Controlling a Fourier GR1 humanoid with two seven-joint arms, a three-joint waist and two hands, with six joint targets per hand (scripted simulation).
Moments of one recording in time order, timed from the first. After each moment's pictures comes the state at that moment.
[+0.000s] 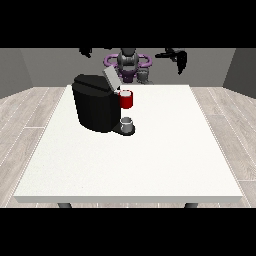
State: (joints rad) left arm -0.52 0.03 0.31 -0.84 -0.17 -0.29 -0.21; right arm -0.24 -0.17 -0.03 -1.44 -0.04 0.02 0.03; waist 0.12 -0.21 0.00
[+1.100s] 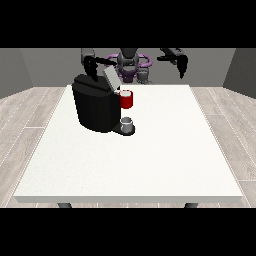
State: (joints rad) left arm -0.30 0.02 0.19 -1.31 -0.03 -0.25 -0.07; right arm -0.49 -0.18 -0.10 -1.16 -0.04 0.06 -0.04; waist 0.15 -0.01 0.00
